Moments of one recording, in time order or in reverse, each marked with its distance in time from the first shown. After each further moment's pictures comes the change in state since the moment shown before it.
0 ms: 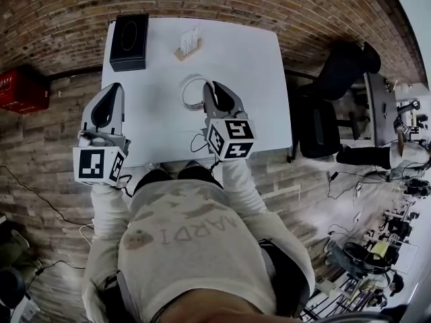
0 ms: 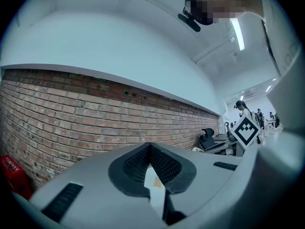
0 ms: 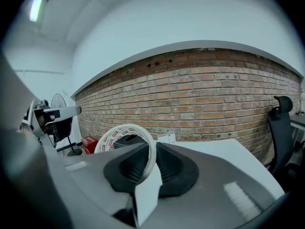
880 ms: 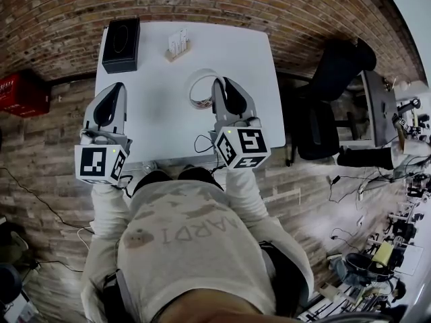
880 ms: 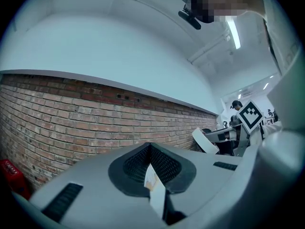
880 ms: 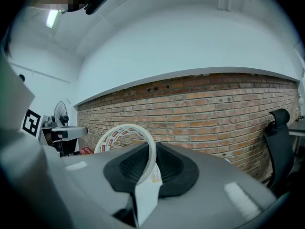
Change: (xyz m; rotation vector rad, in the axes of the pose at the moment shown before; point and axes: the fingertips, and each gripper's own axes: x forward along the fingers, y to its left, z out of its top) left arm -0.001 -0.057 0.018 0.026 -0.018 -0.012; right arm -0.077 -0.027 0.068 -0.037 -0.218 0.006
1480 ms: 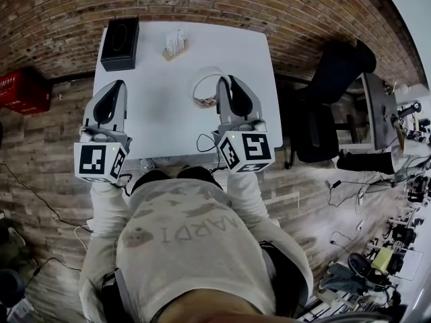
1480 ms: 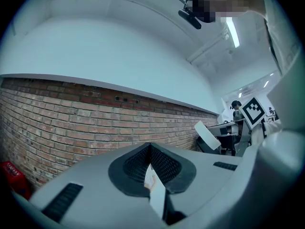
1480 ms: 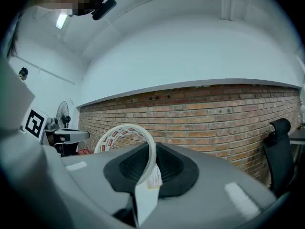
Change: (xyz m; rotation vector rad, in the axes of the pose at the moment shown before) left arm -0.001 -0.028 0.010 0.017 -0.008 0.016; right arm -0.030 -0.015 0.030 -0.056 -0.085 0.015
